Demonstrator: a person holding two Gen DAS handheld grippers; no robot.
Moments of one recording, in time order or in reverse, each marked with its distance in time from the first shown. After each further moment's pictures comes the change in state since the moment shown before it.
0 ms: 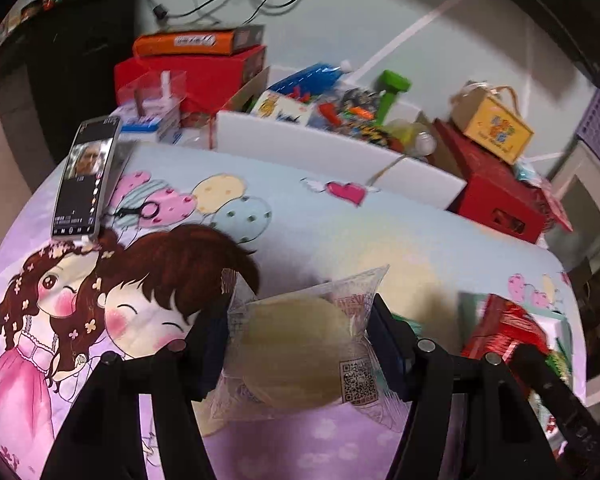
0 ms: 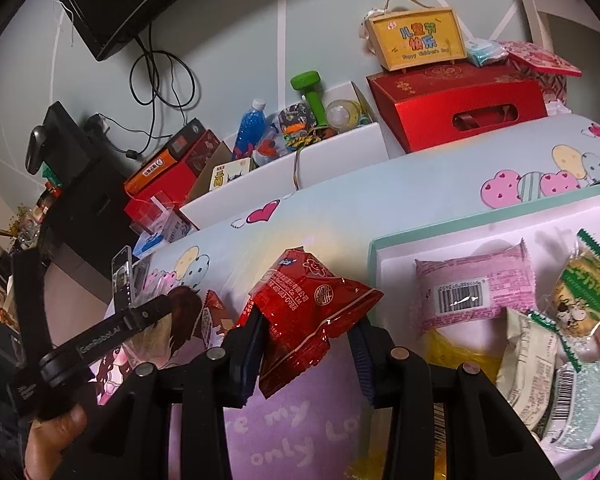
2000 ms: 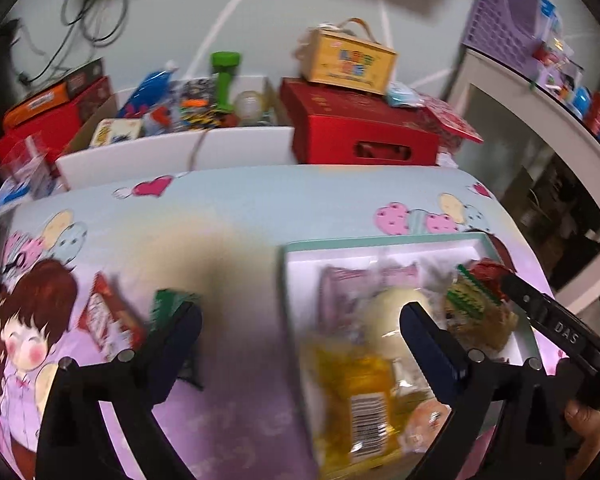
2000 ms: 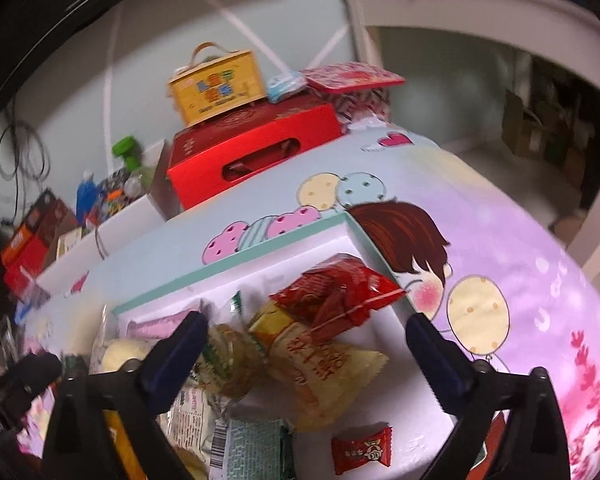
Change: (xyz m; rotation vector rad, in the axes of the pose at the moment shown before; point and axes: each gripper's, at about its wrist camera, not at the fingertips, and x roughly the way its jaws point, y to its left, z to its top) left arm 0.000 -0.153 -0.042 0.300 0.049 -0.196; right arm -0.083 -0.164 0.018 0.120 -0.111 -0.475
